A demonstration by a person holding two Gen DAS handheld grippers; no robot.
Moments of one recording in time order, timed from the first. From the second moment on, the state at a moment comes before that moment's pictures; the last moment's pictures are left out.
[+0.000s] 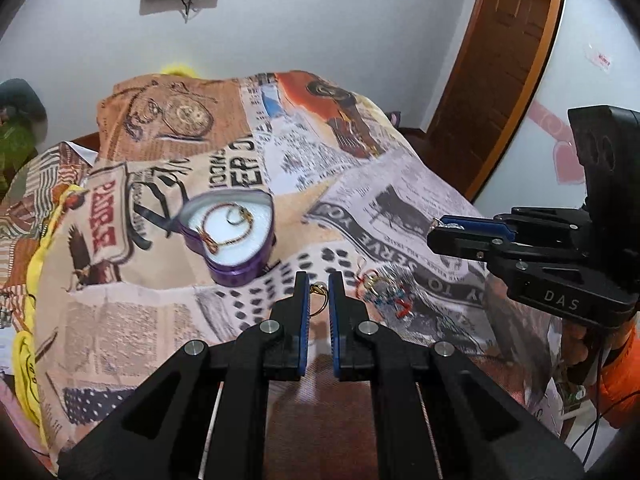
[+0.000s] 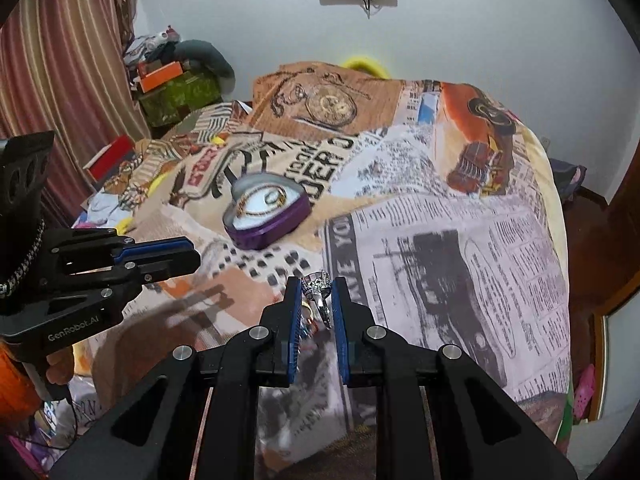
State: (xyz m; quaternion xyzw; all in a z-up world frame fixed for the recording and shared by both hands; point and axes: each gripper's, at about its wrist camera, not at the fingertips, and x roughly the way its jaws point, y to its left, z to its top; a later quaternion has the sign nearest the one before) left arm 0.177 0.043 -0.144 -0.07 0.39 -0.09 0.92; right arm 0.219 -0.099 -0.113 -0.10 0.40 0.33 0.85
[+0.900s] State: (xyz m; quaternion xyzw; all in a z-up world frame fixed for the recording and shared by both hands) left arm 0.235 0.109 -0.148 -0.08 0.37 -0.05 0.93; right arm 0.277 -0.022 -0.102 -0.10 0.39 0.37 0.84
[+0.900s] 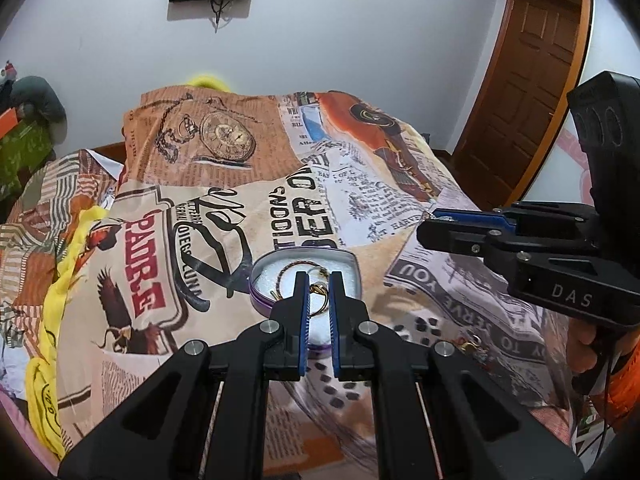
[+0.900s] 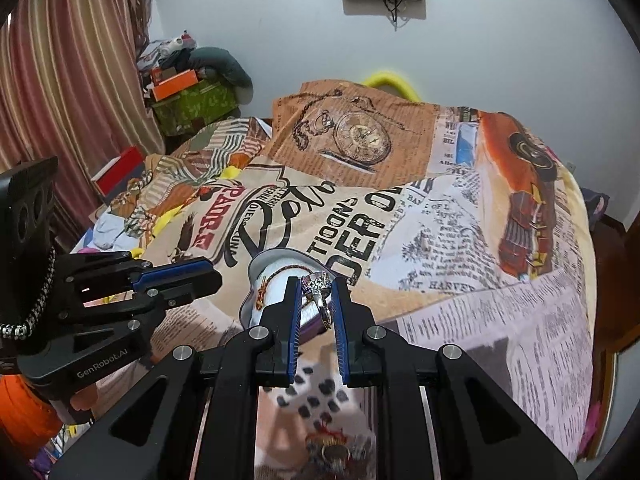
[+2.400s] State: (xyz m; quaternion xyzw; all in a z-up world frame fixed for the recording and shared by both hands) left arm 0.259 0.151 -0.174 -0.06 0.41 -0.02 0.91; right arm 0.297 0.050 -0.166 -0.21 0.45 0.39 0.78
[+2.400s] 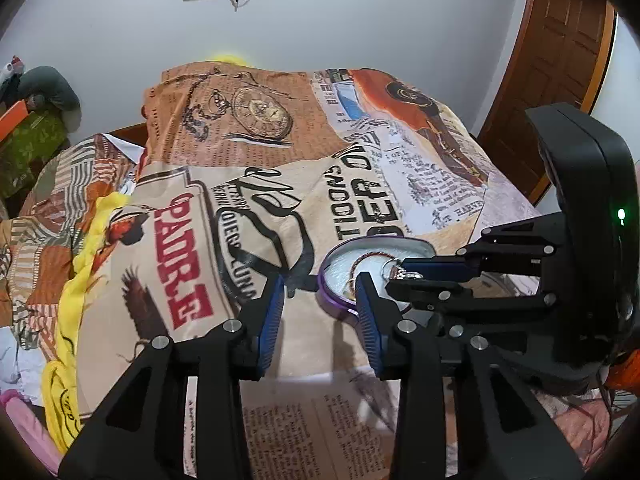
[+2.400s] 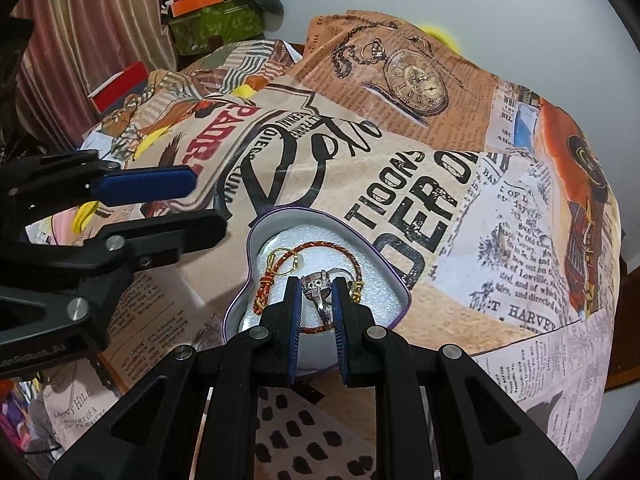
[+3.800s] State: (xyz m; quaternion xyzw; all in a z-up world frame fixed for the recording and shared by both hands) left arm 0.188 0.094 -0.116 -0.04 0.37 -0.03 0.93; right arm 0.240 -0.034 -0.086 -0.19 0.38 0.33 0.84
